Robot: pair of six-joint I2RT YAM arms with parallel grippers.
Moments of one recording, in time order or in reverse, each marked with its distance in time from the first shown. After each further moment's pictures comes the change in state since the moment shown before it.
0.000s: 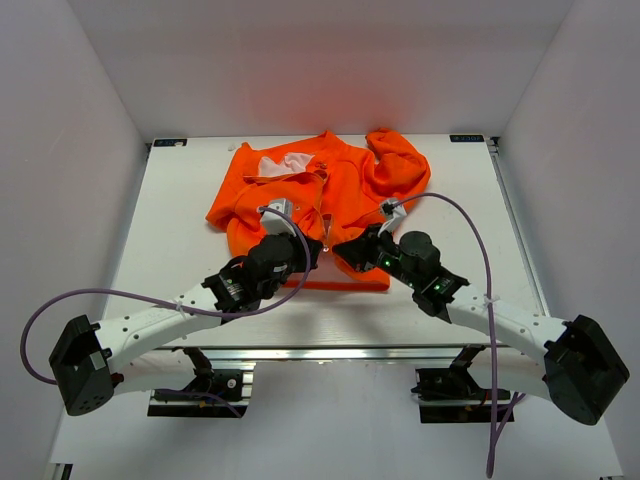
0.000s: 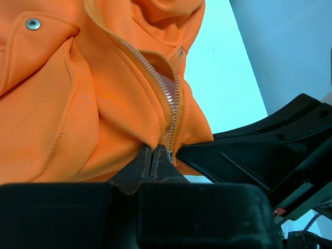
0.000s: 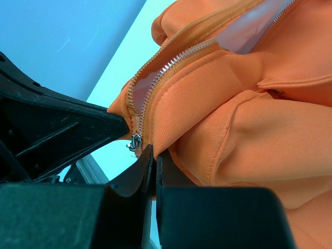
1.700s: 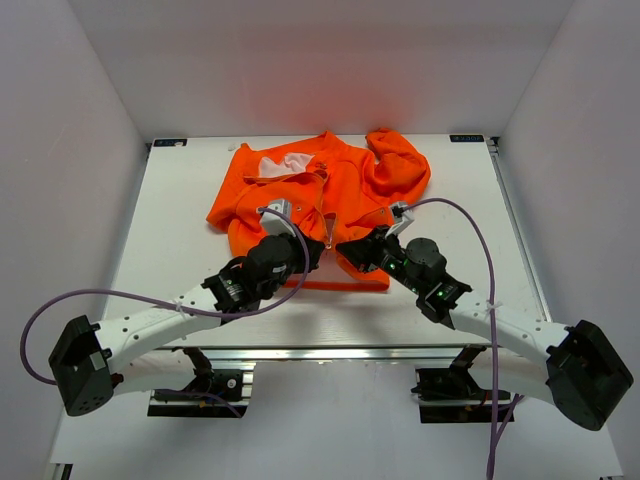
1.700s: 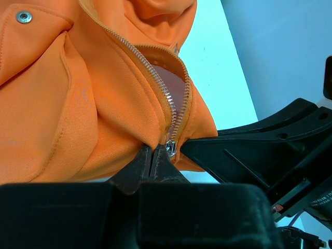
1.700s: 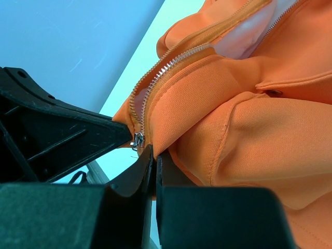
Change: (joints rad) left arm 0.000 -0.006 -0.009 0.015 0.027 -0.042; right arm 0.000 -0.037 -0.071 0.106 0.042 0.069
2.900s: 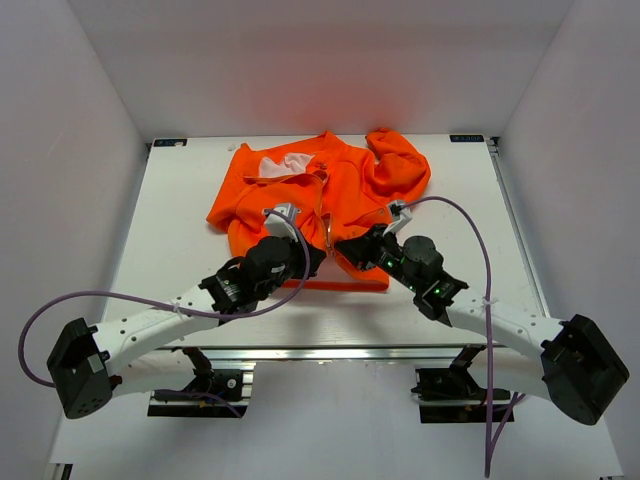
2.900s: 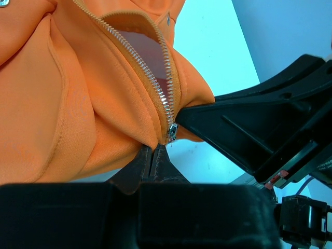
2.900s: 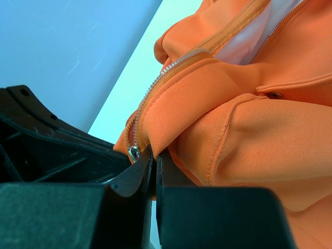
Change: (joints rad) left arm 0.011 -0.012 -0.011 -0.054 0.115 0.040; right arm -0.005 0.039 0.011 0.022 0.005 0.010
